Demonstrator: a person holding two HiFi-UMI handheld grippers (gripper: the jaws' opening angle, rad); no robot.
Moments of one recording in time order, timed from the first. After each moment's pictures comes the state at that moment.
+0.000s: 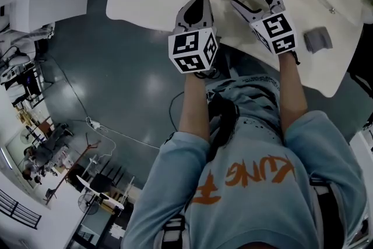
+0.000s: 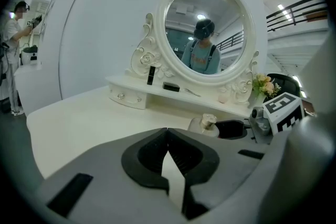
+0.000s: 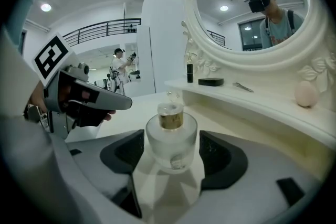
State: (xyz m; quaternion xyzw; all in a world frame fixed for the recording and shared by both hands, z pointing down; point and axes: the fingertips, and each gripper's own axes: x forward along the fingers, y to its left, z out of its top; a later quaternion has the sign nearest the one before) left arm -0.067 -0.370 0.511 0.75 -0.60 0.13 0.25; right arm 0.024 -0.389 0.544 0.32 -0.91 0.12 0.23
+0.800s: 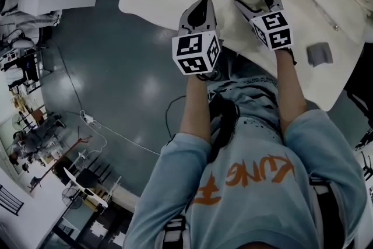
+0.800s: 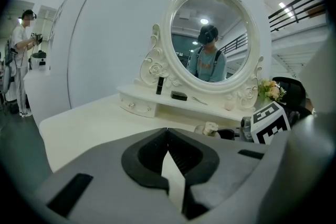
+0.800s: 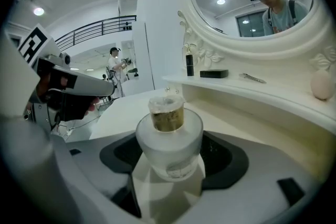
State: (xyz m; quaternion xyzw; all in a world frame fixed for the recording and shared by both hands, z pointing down) left arm -0.092 -0.365 0.489 0.73 -0.63 0.12 0.23; right arm 0.002 -0.408 0.560 0.32 -0.90 0.15 0.24
